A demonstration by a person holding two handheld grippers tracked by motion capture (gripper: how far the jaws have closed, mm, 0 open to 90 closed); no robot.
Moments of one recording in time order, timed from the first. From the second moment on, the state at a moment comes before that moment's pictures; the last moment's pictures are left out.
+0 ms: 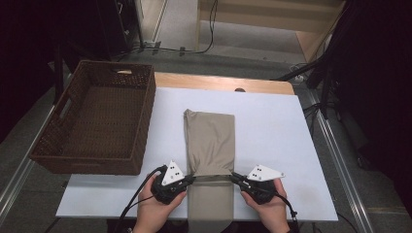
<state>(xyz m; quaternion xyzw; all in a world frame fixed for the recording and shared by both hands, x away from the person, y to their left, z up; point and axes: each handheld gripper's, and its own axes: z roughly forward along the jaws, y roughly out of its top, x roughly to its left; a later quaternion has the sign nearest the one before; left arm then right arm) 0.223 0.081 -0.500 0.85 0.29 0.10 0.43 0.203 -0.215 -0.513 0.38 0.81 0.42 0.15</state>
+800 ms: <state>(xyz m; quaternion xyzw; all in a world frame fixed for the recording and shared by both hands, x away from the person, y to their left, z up) 0.203 0.084 -0.499 0.85 0.28 0.09 0.43 0.179 -0.215 -0.514 0.37 0.81 0.42 0.14</state>
